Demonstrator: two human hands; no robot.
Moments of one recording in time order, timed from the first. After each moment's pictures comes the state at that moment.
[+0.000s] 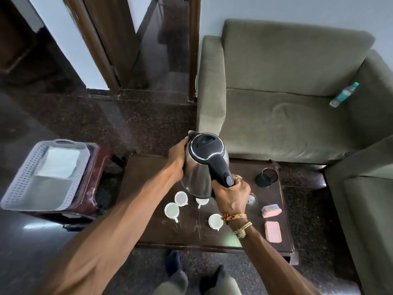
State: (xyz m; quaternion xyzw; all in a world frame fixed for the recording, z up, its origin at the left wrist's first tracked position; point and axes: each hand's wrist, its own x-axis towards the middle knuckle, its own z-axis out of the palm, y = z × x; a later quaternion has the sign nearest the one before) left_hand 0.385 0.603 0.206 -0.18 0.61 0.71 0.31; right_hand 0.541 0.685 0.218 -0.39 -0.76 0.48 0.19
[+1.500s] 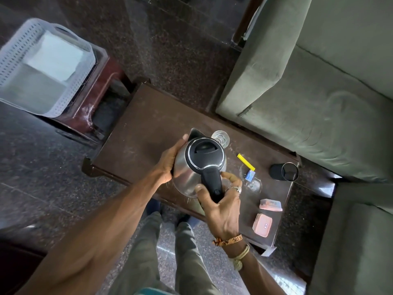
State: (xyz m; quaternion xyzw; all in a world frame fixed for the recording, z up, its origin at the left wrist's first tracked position) left_hand 0.438 0.536 0.024 -0.25 0.47 0.76 0.36; right_hand 0.563 0.666 0.145 -0.24 -0.84 0.48 -0.02
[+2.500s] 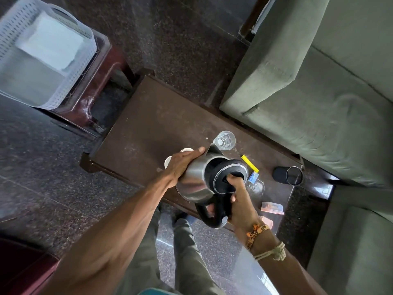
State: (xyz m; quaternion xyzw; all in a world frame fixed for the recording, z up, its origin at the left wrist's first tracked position) left_hand 0.439 0.534 0.000 -0.22 0.57 0.69 0.38; right_hand 0.526 0.688 0.137 -0.44 -0.57 0.64 -0.29
